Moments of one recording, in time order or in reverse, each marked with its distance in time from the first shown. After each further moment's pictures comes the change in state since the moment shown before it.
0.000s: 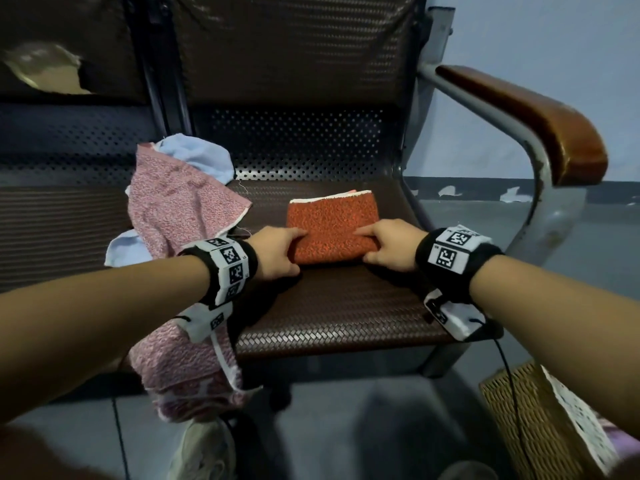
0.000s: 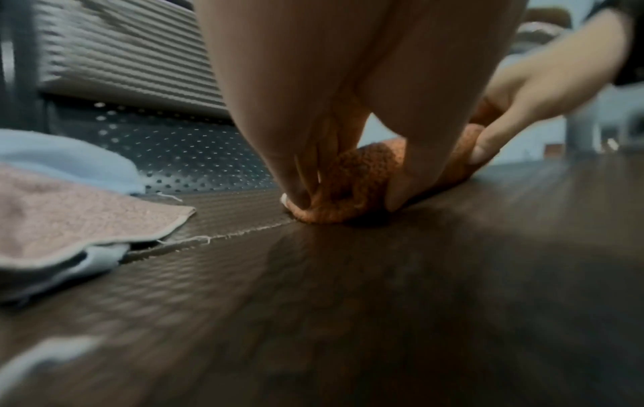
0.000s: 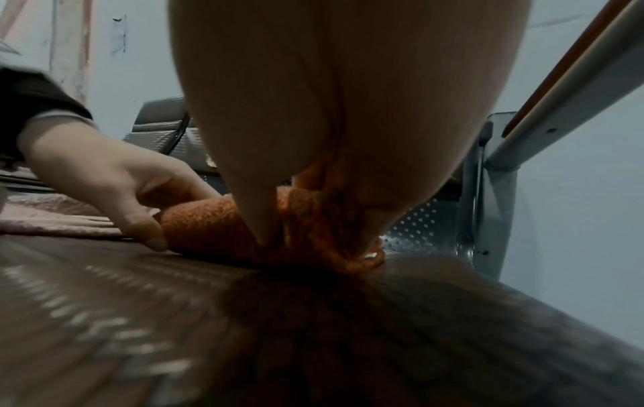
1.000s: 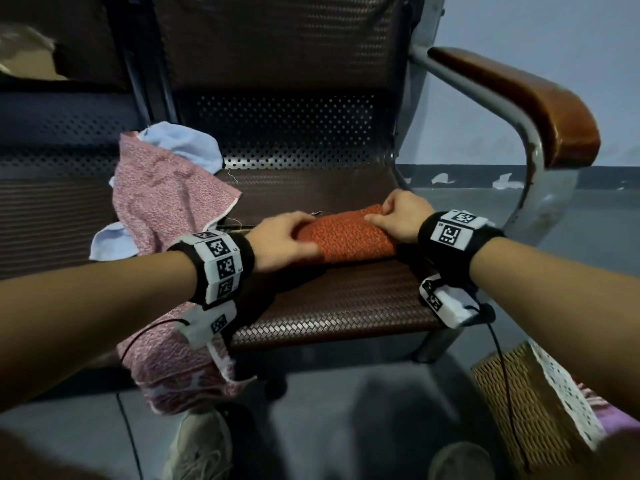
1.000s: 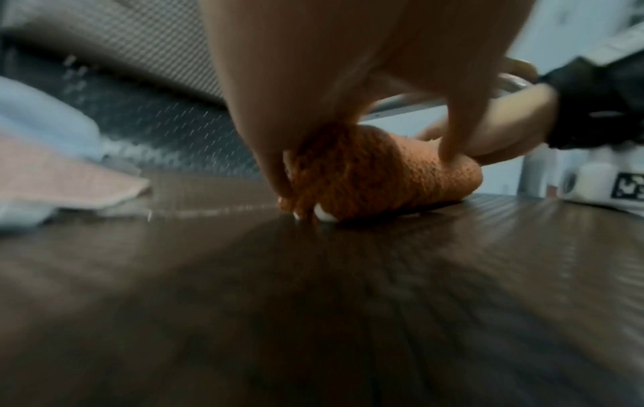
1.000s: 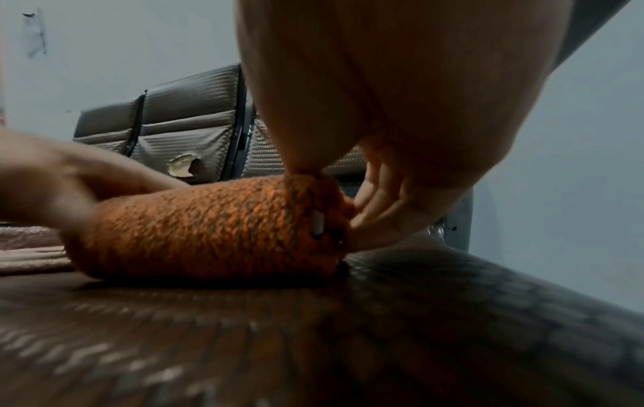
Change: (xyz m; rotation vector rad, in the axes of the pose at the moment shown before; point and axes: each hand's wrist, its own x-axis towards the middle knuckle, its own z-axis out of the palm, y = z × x) left_hand -0.006 0.021 0.001 -0.349 0.055 0.071; right_hand 0.013 0.036 0.002 0.227 0.261 0.374
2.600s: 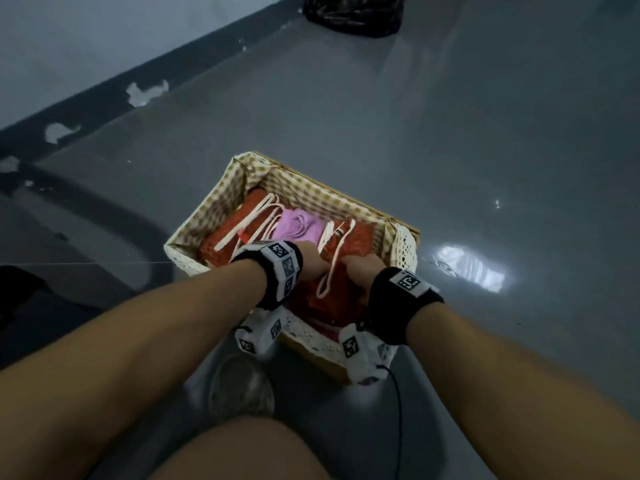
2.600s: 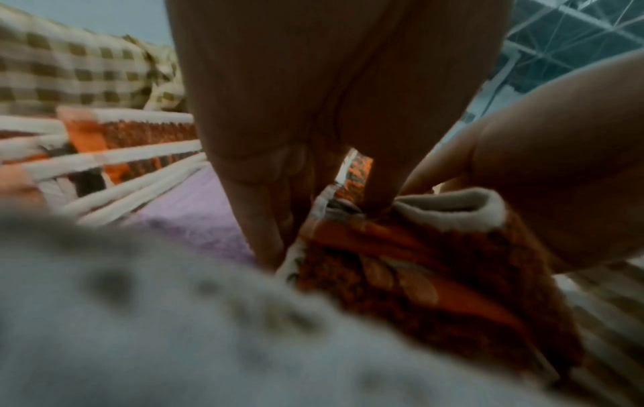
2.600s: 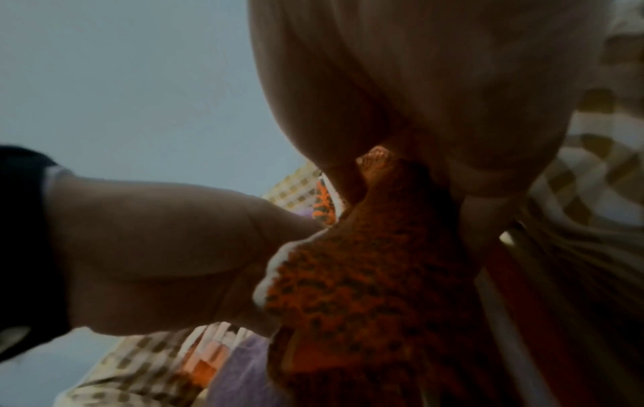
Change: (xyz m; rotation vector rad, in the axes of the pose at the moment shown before) left_hand -0.001 0.413 0.471 0.414 -0.852 0.411; right_hand -0.382 0.402 0.042 1.136 0.477 1.352
